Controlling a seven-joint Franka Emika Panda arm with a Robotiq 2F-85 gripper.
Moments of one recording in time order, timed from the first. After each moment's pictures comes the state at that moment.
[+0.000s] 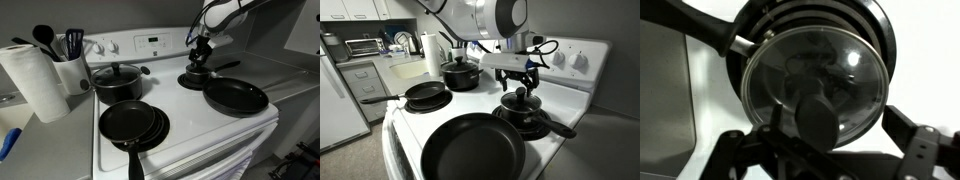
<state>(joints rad) 0.08 0.38 0.01 -1.71 -0.07 2.29 0.03</state>
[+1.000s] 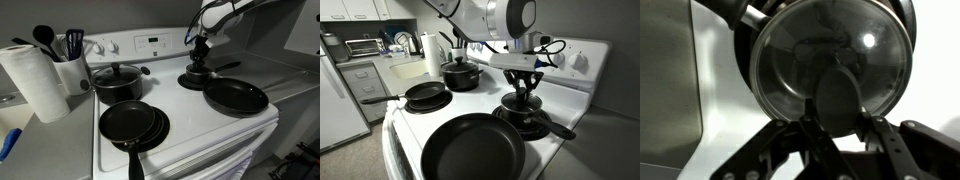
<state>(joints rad) 0.06 0.45 0.00 -1.61 -0.08 2.27 0.02</state>
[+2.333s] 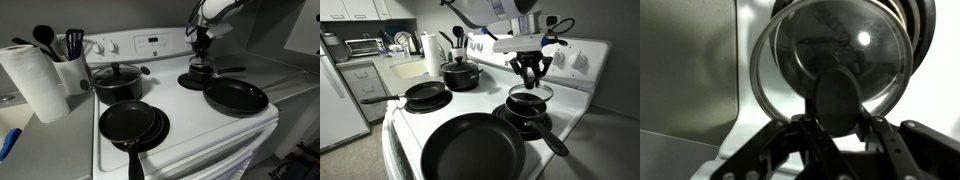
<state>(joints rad) 0.07 0.45 -0.01 -1.50 -0.17 2.15 0.09</state>
